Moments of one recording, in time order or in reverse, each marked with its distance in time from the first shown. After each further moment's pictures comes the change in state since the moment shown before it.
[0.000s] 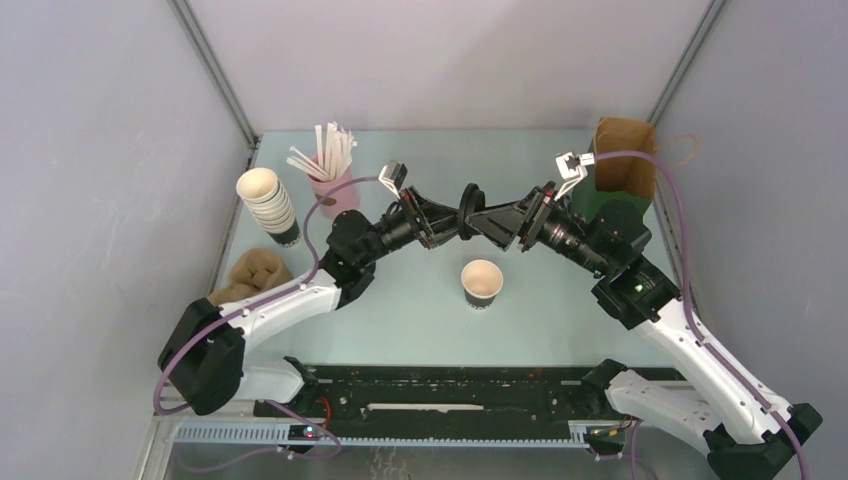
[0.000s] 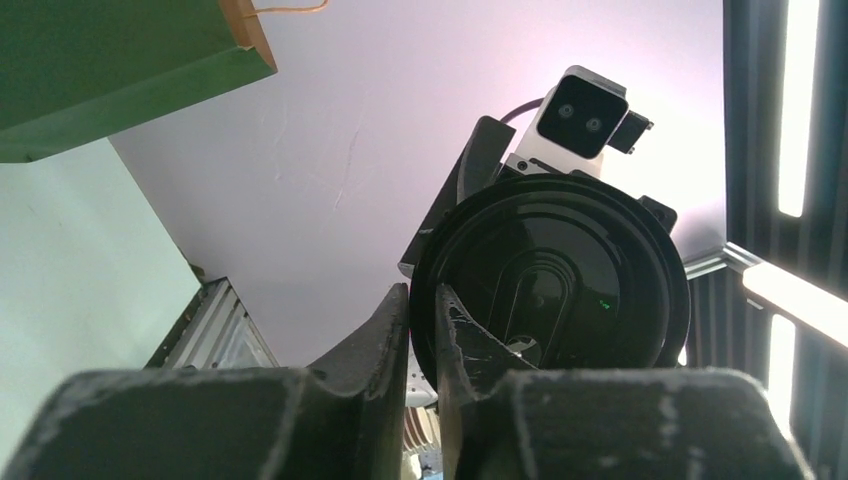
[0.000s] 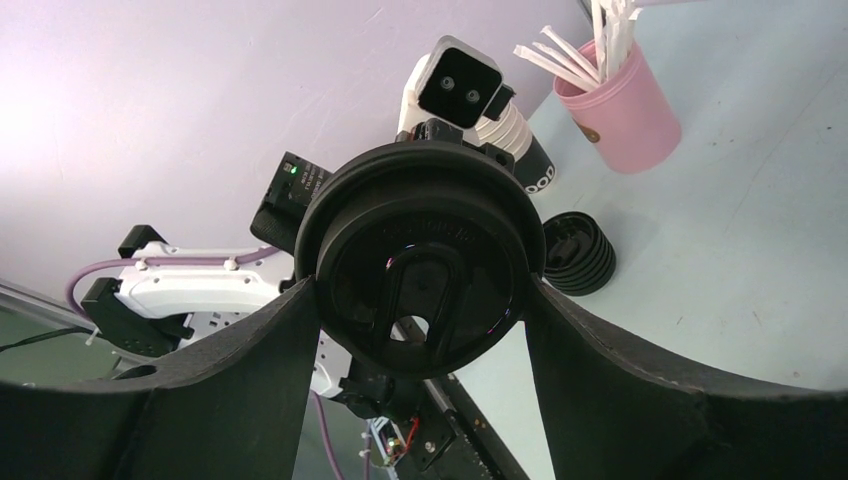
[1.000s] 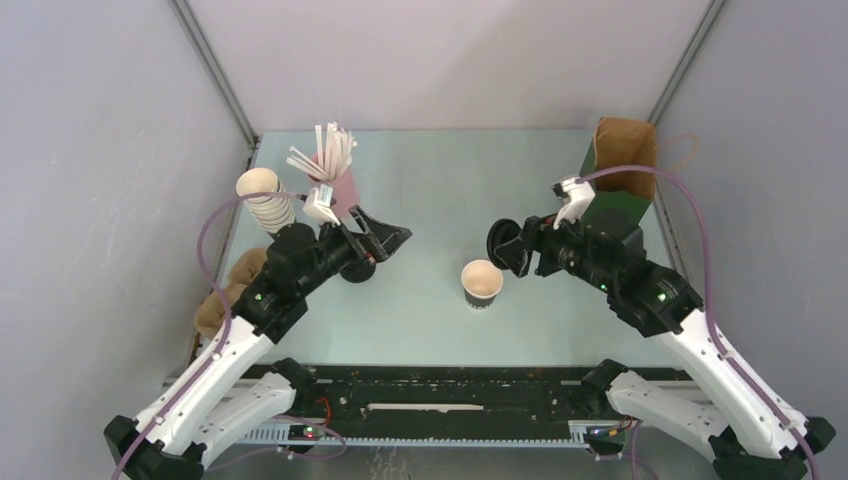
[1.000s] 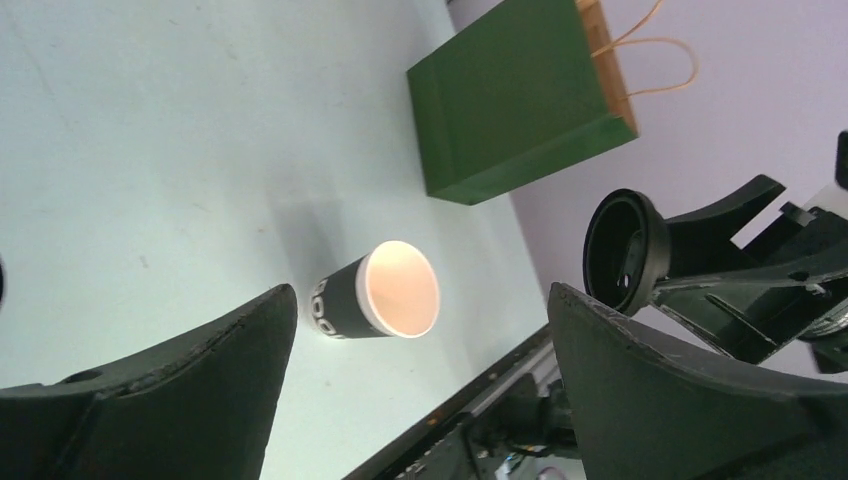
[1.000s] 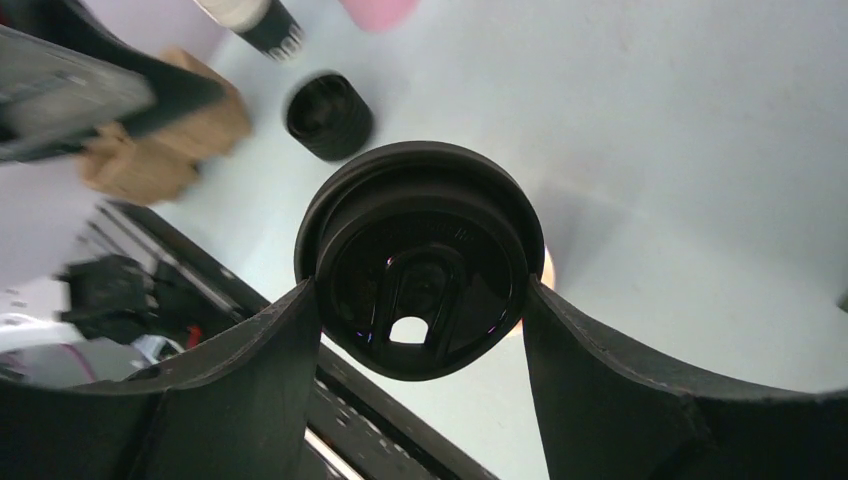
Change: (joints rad) left arm 0.162 -0.533 -0.019 -0.988 -0.309 0.610; right arm 0.015 -0.067 0.069 -0.536 0.247 -0.337
